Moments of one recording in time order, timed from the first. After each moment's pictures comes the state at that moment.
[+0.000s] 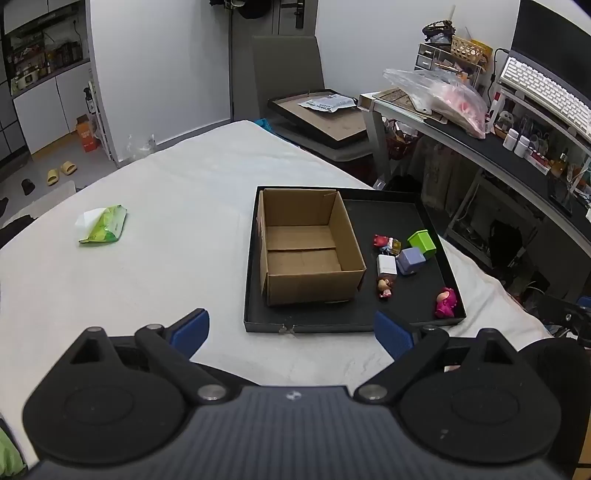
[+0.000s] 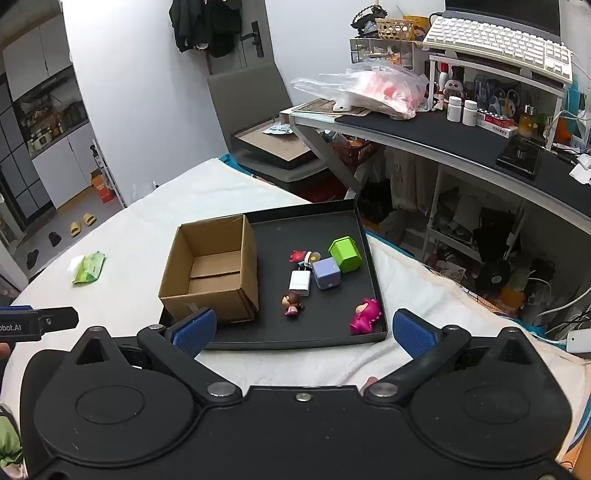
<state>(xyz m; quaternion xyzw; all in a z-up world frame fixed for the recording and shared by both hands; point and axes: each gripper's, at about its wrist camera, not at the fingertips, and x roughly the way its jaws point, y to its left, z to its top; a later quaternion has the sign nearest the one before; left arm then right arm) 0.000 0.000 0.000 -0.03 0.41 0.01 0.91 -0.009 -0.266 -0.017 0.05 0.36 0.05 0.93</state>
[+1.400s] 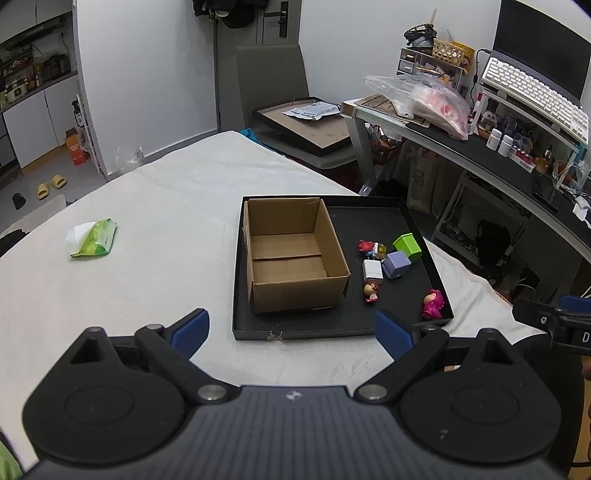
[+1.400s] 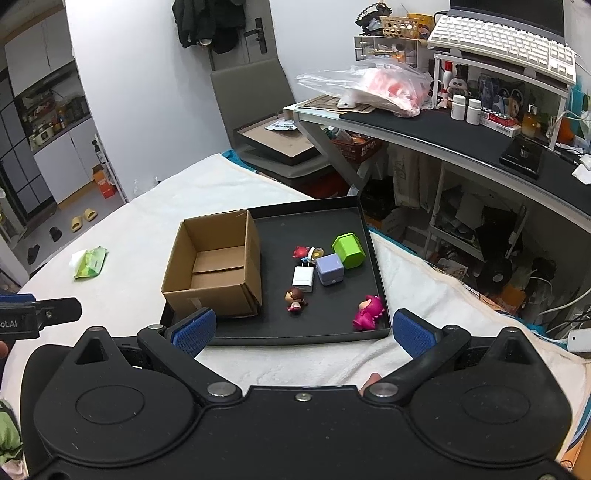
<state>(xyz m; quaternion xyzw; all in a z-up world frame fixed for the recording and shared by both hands) -0.004 -0.012 0.011 -0.02 0.40 -0.01 0.92 -0.009 -0.264 -0.017 0.04 0.36 0.05 0.93</state>
